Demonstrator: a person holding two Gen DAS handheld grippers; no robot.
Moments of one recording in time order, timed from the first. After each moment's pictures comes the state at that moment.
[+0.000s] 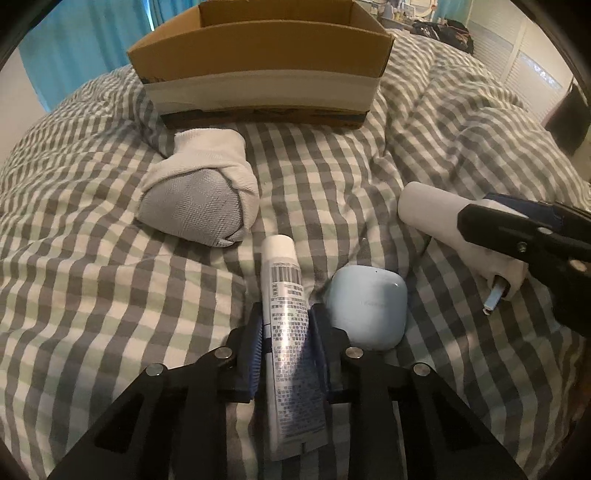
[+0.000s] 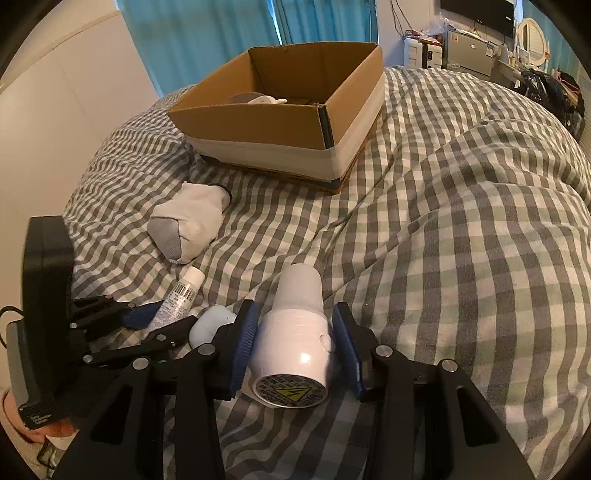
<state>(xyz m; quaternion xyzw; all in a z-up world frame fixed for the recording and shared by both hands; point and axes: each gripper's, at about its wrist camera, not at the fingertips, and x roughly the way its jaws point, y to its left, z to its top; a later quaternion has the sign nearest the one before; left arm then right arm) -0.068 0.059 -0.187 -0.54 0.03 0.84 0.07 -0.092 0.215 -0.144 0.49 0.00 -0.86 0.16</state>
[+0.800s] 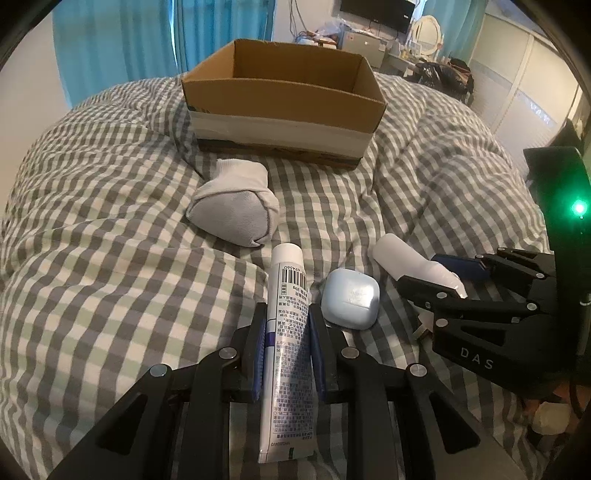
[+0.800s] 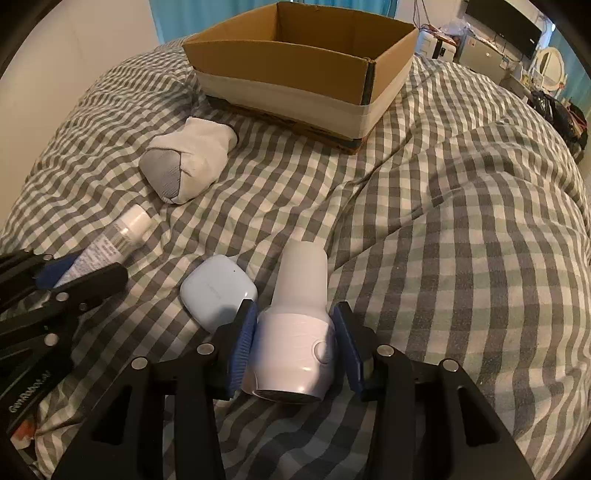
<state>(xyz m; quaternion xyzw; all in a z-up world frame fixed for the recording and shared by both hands) -0.033 0.038 -0.141 -0.50 -0.02 0.87 0.07 -0.078 0.181 -0.163 0.54 0.09 -0.83 0.13</state>
